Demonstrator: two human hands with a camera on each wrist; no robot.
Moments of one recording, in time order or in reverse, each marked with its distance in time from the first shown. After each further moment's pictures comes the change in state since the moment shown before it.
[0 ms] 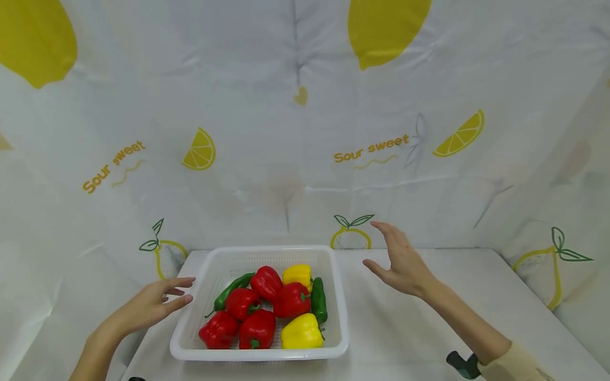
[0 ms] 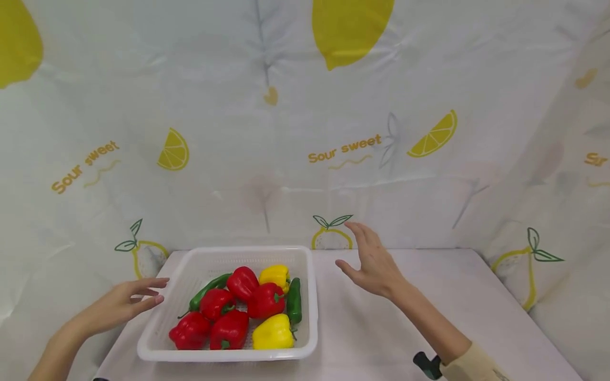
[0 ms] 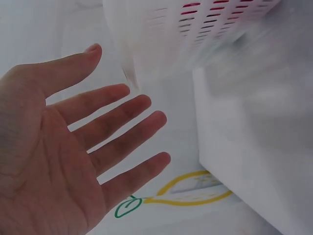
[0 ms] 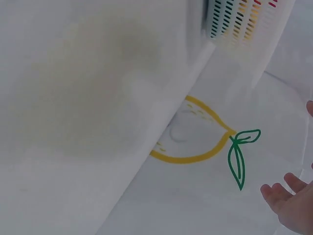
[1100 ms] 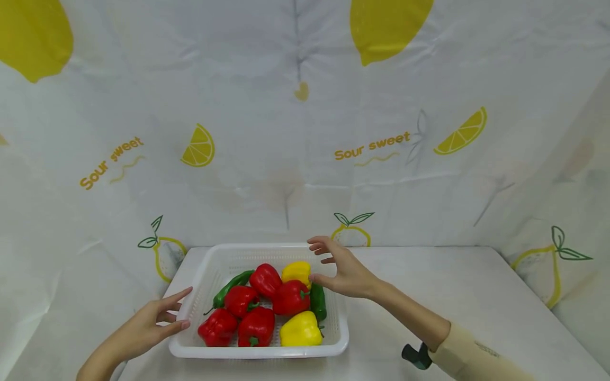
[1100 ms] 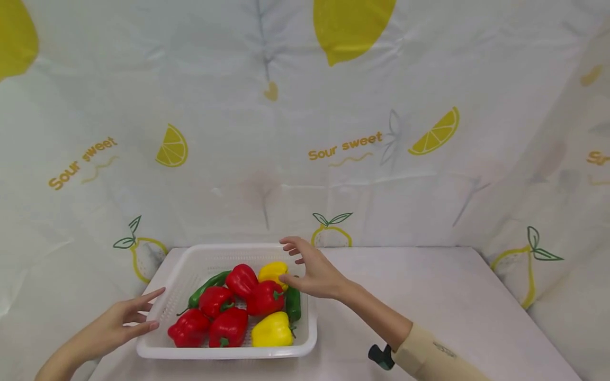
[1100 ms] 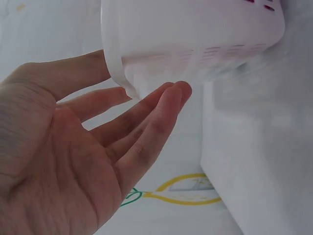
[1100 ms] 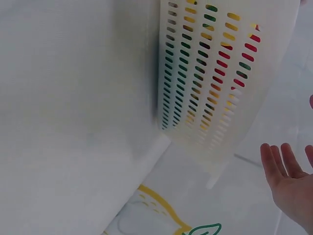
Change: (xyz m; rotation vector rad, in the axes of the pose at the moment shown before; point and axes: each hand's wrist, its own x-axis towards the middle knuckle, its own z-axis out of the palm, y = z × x) left_hand -0.027 -0.004 0.021 -0.243 -0.124 -0.030; right_hand 0.040 -0.087 0.050 0.509 -0.283 0.006
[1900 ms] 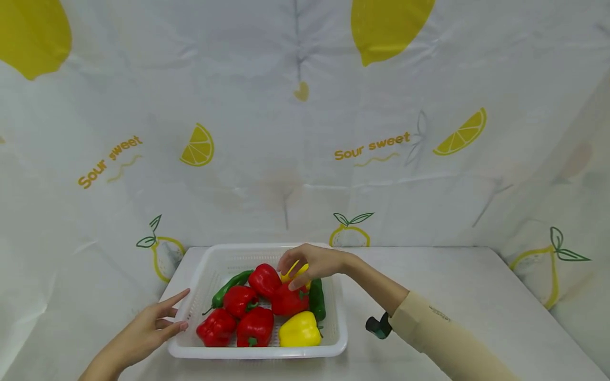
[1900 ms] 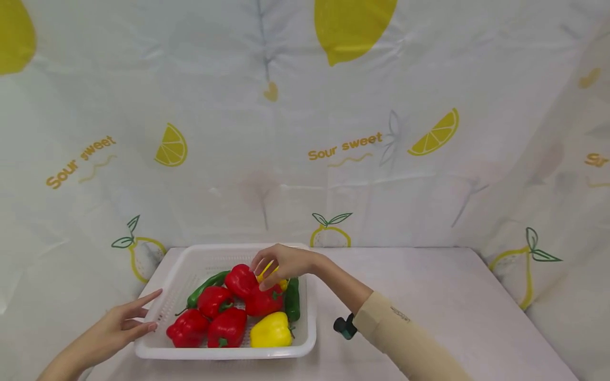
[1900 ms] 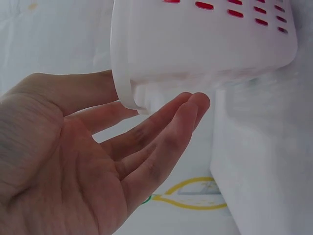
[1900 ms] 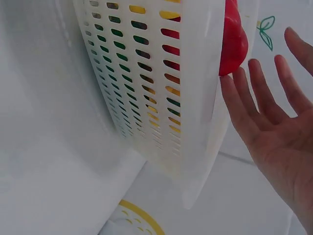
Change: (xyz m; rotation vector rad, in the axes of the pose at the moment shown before) left_hand -0.003 0.007 0.008 -0.068 0.052 -0.126; right_hand 0.068 -0.001 0.010 0.218 -0.627 0.132
